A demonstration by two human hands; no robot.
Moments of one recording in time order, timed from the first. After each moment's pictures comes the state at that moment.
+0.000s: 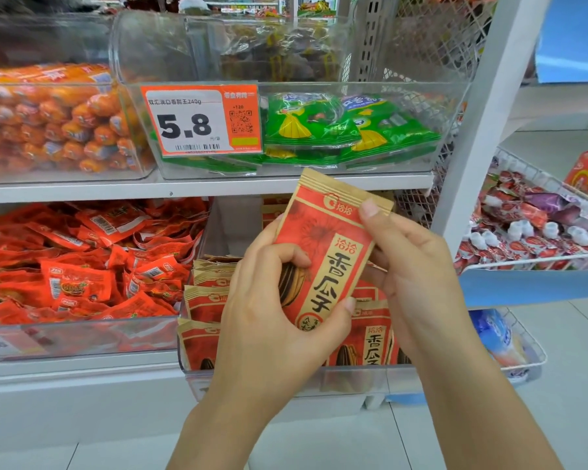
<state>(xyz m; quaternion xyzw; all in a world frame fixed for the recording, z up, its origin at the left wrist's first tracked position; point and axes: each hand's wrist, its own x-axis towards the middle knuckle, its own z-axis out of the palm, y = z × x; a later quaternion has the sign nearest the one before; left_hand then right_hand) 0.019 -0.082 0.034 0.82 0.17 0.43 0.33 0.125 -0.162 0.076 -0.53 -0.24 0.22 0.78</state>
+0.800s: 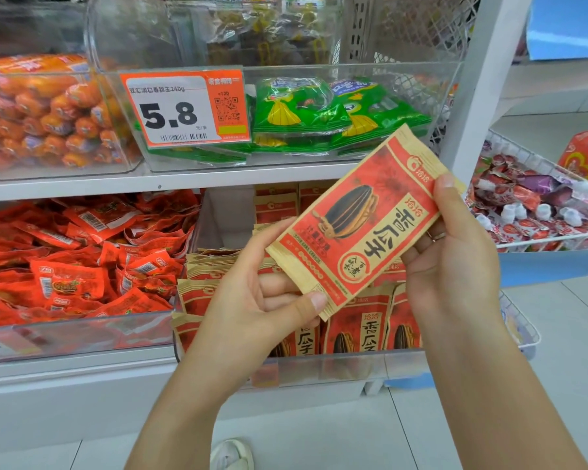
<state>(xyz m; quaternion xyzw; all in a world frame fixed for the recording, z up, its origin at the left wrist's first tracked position) 0.010 -0.064 0.040 0.70 0.11 0.23 0.67 0.147 -0.173 0.071 -0.42 -0.06 0.12 0.90</state>
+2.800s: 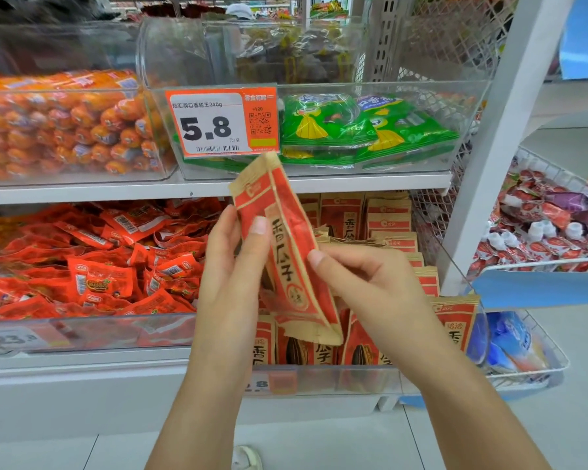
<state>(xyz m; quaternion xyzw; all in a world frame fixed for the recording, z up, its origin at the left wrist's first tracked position) 0.009 -0.064 0.063 0.56 0.20 0.42 0.69 0.107 -0.158 0.067 -0.62 -0.42 0.25 0.62</state>
